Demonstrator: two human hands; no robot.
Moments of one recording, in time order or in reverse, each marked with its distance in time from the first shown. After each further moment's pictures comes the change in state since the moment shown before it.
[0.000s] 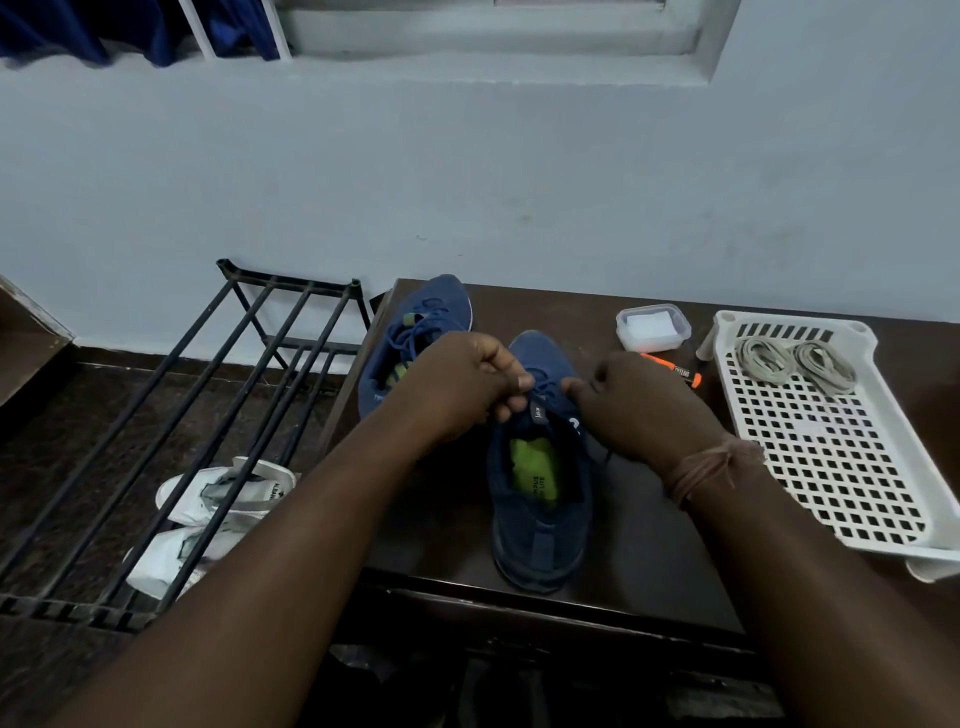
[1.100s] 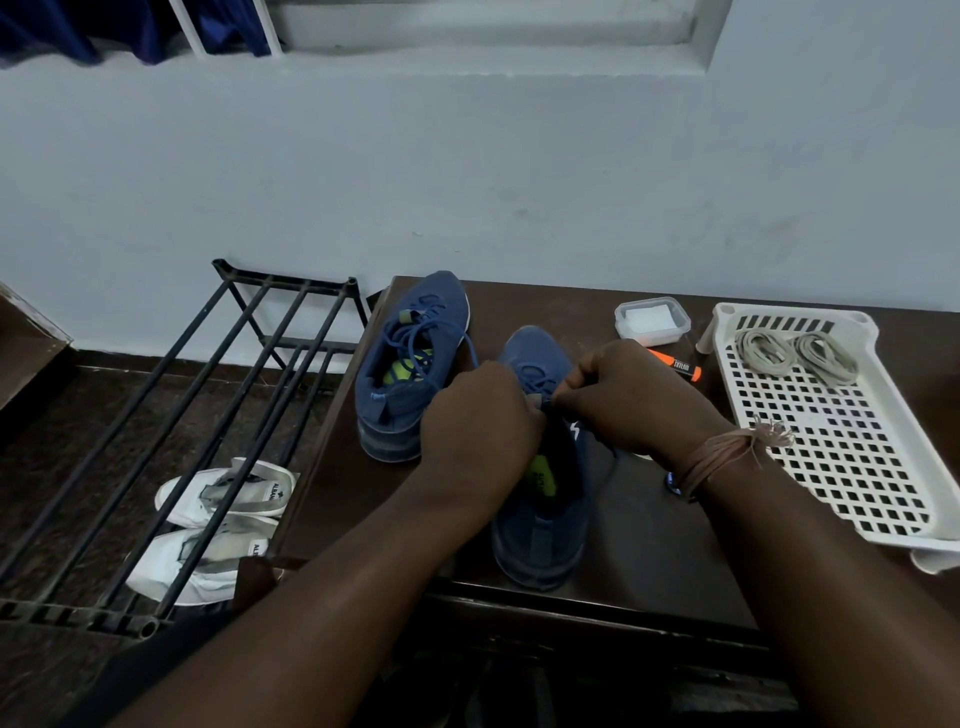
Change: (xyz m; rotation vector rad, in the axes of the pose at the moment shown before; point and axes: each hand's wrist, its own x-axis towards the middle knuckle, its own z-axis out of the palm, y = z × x) left_hand -0.005 -0.016 0.051 0.694 0.322 0.068; right_hand 0.002 -0.002 -0.003 0.376 -0.132 -0.013
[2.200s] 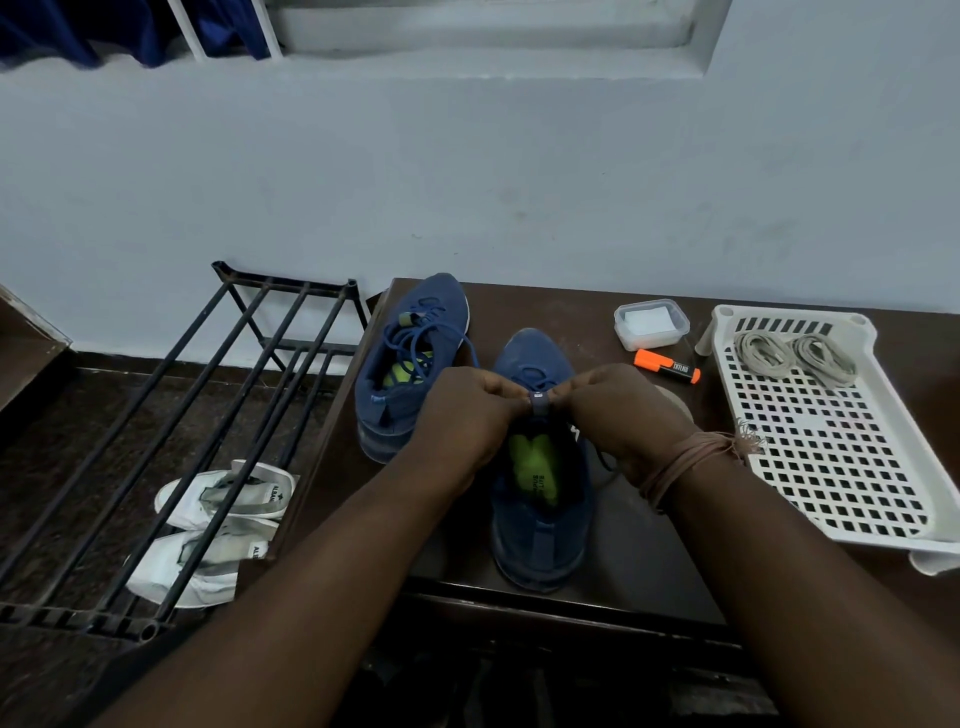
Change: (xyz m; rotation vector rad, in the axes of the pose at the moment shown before) left_hand 0.002 -0.006 -0.014 -0.798 -0.165 -0.316; right_hand 0.003 0.003 0.023 0.291 0.033 0.186
